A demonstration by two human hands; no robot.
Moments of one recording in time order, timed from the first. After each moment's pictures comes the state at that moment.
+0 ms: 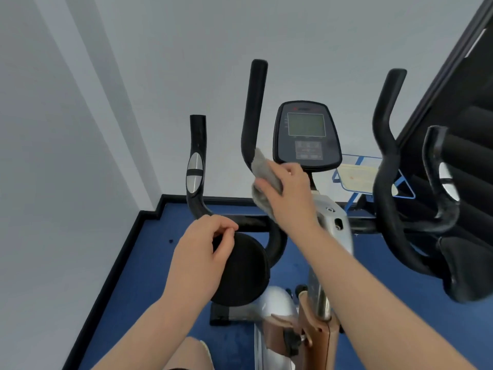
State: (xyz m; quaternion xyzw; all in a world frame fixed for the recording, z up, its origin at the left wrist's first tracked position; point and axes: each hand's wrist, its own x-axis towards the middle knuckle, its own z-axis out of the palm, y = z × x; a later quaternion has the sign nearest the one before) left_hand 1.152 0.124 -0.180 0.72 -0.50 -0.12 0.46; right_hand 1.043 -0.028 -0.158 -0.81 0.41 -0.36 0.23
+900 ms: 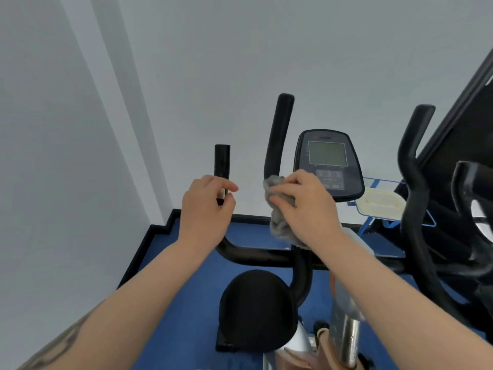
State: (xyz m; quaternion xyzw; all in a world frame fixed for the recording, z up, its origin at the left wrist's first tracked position) left_hand 1.231 0.041 -0.144 0.72 -0.51 0.01 0.47; right_hand 1.066 -0.052 -0.130 -0.86 0.34 -0.36 0.10
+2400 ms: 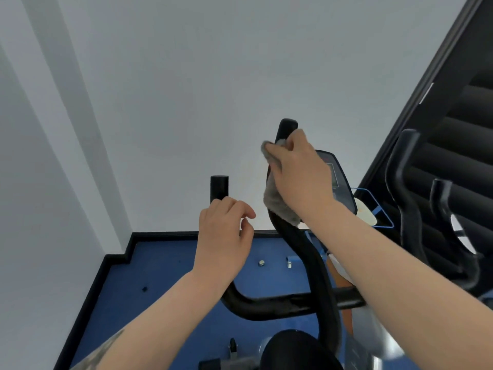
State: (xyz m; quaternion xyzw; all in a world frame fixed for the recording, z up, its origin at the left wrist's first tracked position) left_hand 1.253 -0.010 -0.157 0.65 -0.61 0.04 0.45; right_hand 1.141 -0.114 -0.075 -0.82 0.45 -0.32 -0.12
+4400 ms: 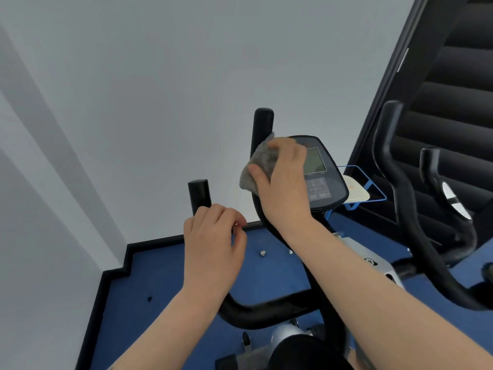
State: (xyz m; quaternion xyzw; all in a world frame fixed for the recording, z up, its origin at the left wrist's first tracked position) left_hand 1.251 -0.009 -0.155 0.66 -0.63 0.06 0.40; right_hand 1.147 -0.098 -0.102 -0.70 0.47 -0.52 0.14
